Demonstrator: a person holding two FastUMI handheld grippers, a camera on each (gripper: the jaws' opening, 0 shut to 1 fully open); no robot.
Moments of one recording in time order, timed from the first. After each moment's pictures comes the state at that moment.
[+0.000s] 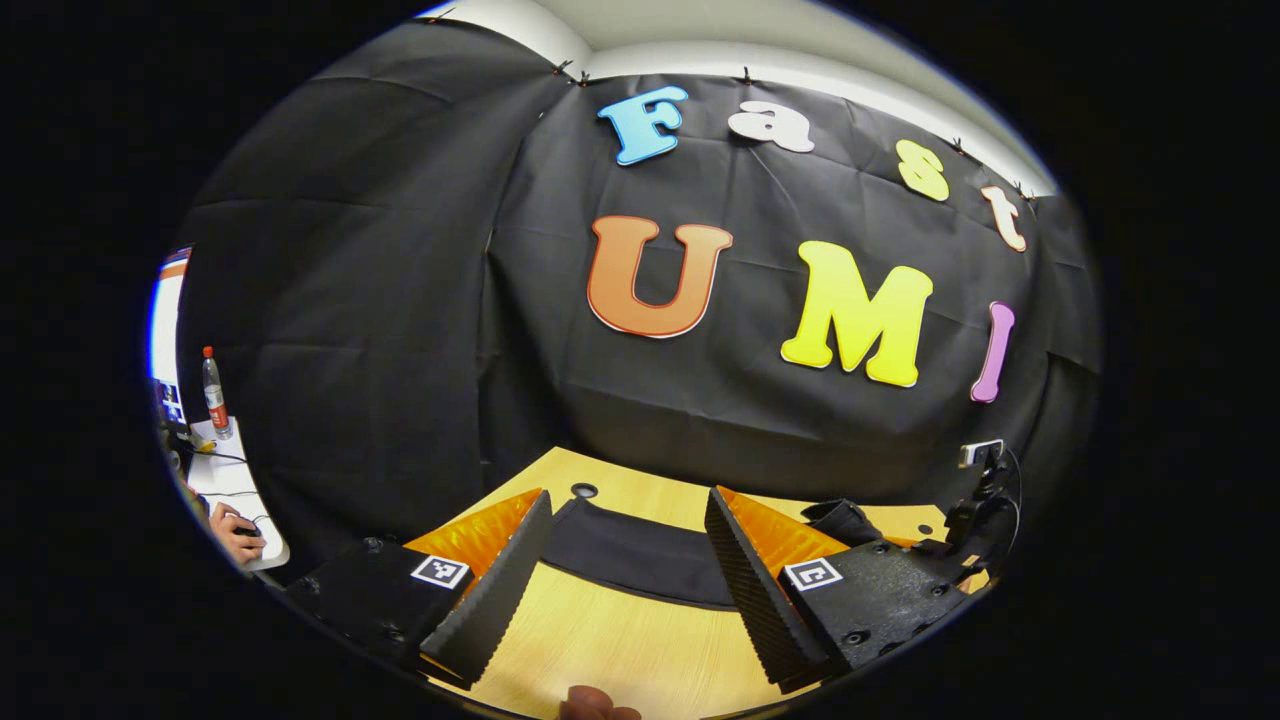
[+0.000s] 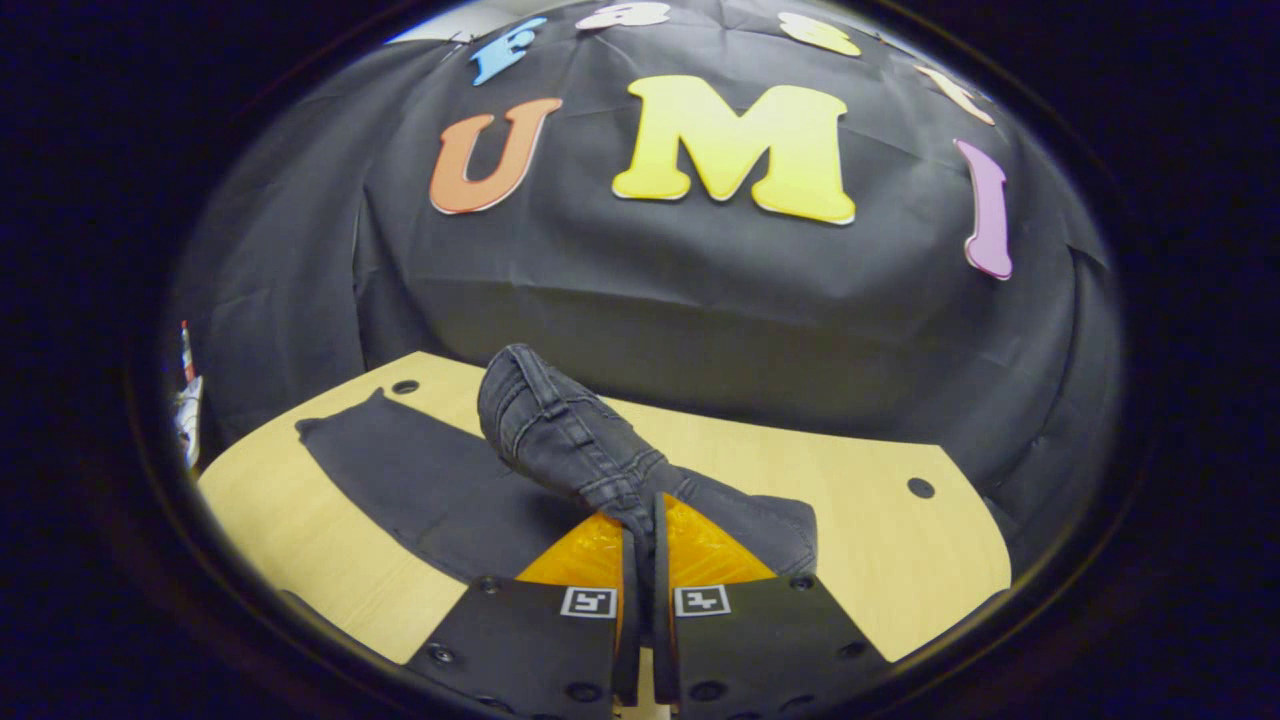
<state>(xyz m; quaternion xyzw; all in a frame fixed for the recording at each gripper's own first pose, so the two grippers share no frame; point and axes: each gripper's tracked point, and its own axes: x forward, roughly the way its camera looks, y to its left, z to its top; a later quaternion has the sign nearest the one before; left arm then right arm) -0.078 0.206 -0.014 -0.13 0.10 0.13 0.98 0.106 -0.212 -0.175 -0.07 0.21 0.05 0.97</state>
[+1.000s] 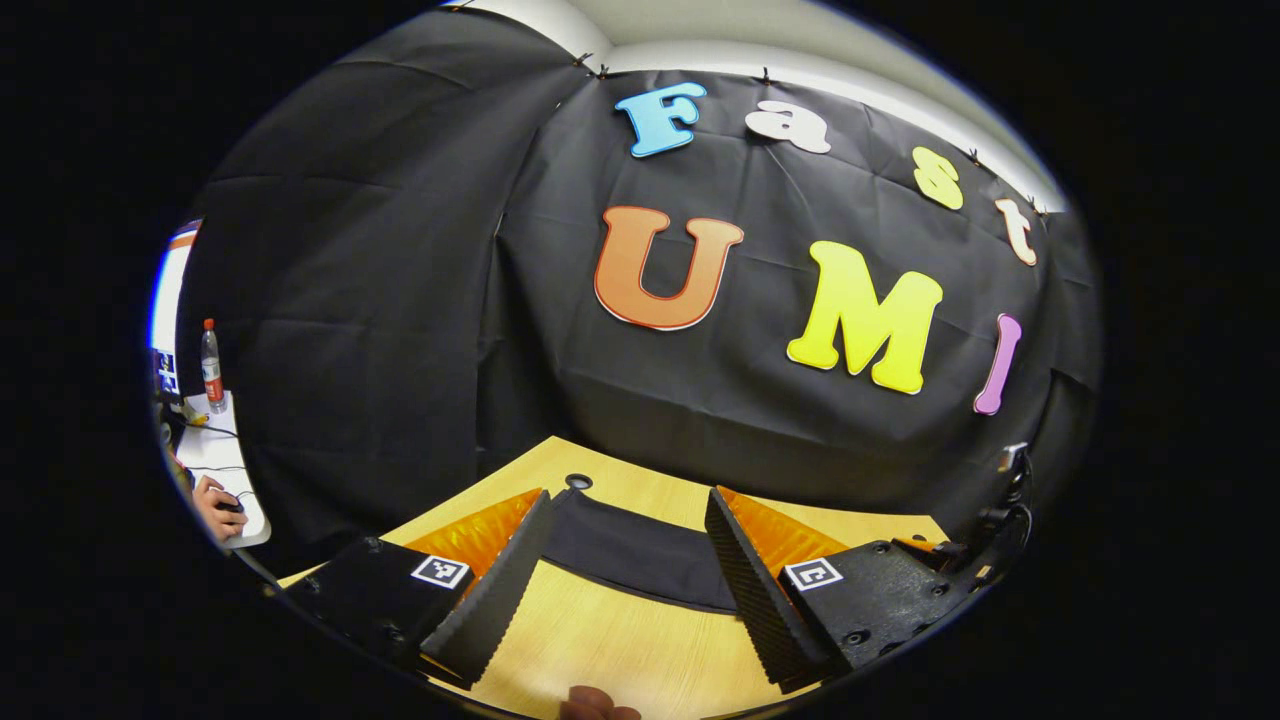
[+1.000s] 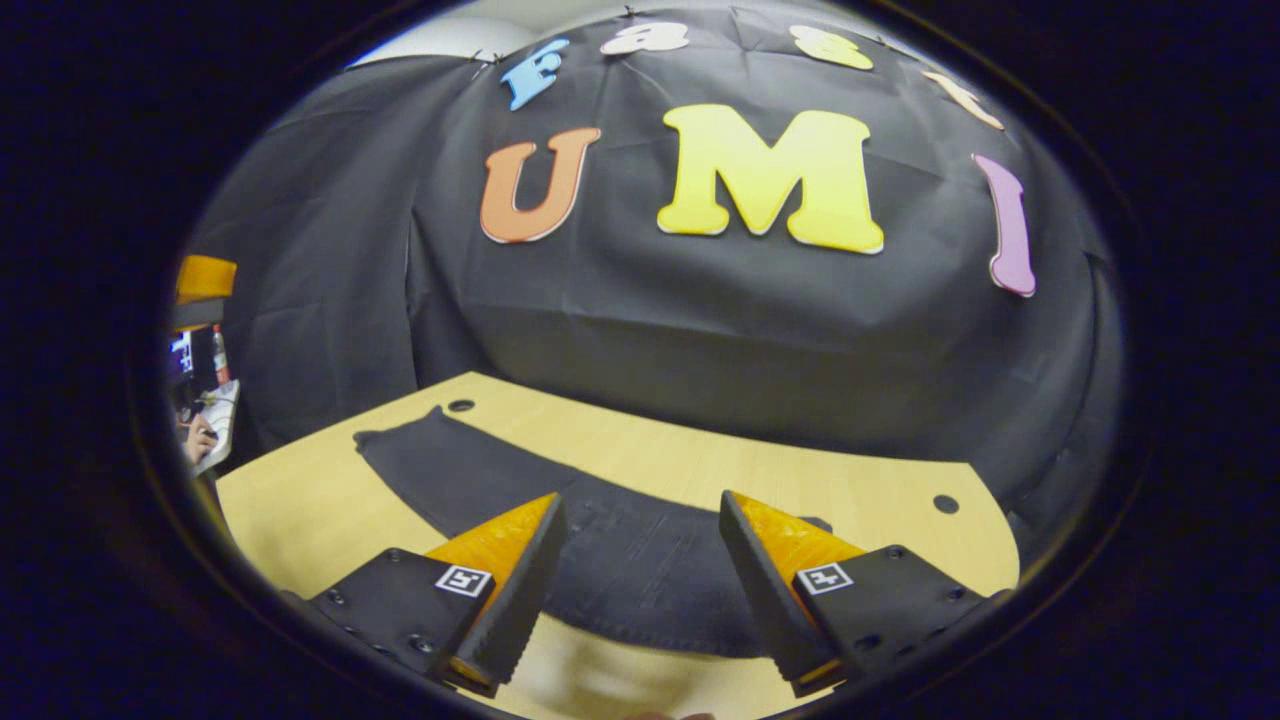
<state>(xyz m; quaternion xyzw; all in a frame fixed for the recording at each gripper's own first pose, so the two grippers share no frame) -0.058 0.197 -0.031 -0.17 0.10 0.13 0.97 0.090 -0.213 -0.099 -0.05 0.16 0.11 0.98</state>
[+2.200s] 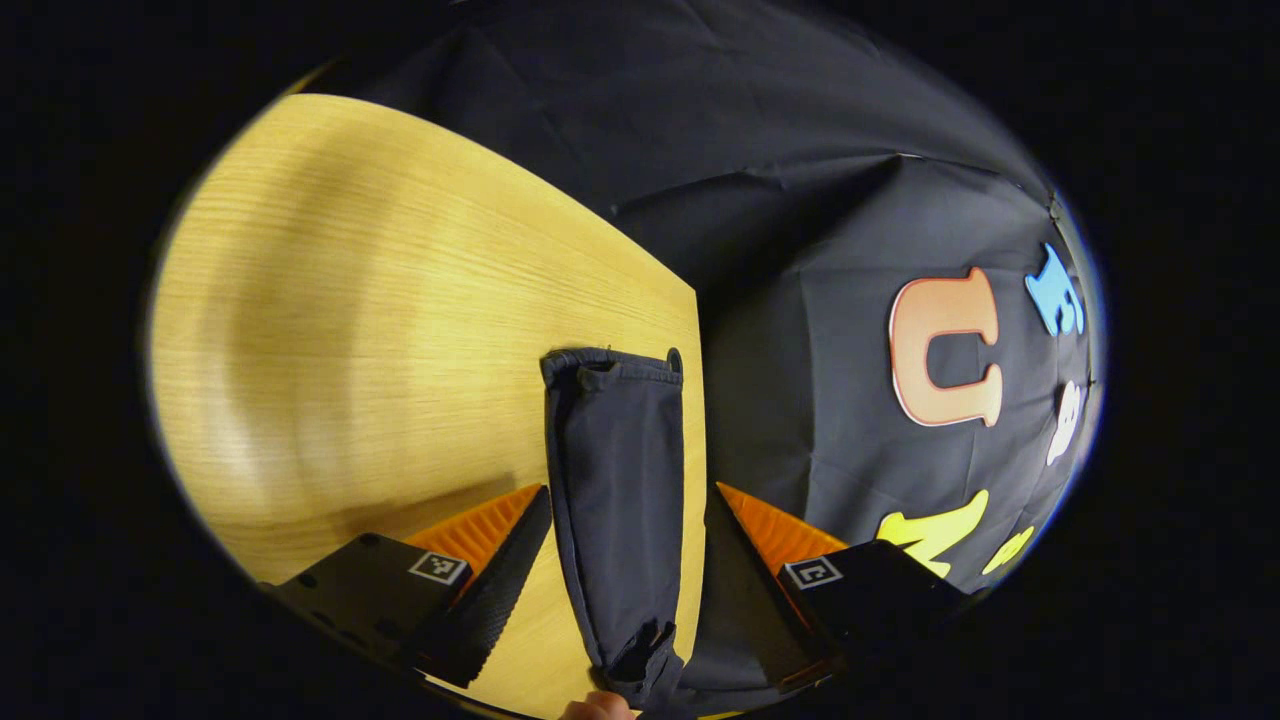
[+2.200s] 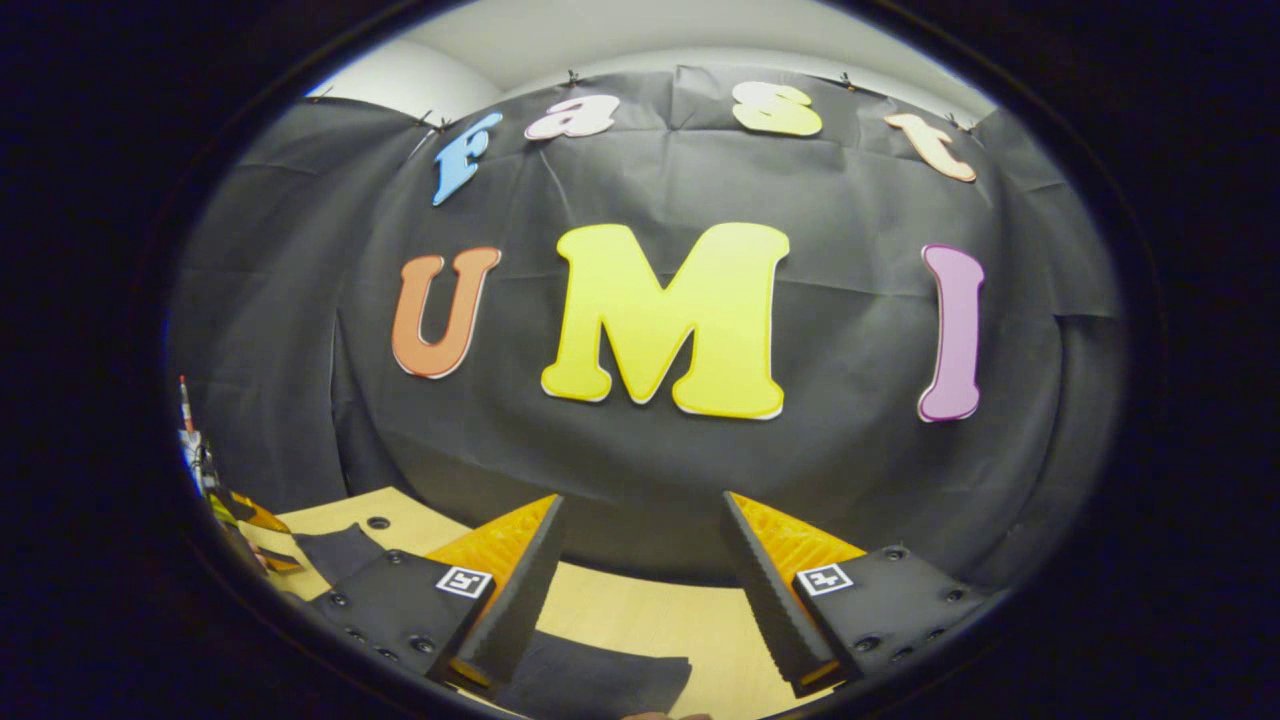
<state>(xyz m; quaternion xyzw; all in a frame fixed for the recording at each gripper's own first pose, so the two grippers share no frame) 0.042 0.259 -0.256 -0.69 0.15 0.20 0.68 0.174 -0.307 0.069 -0.04 0.01 0.04 1.00</state>
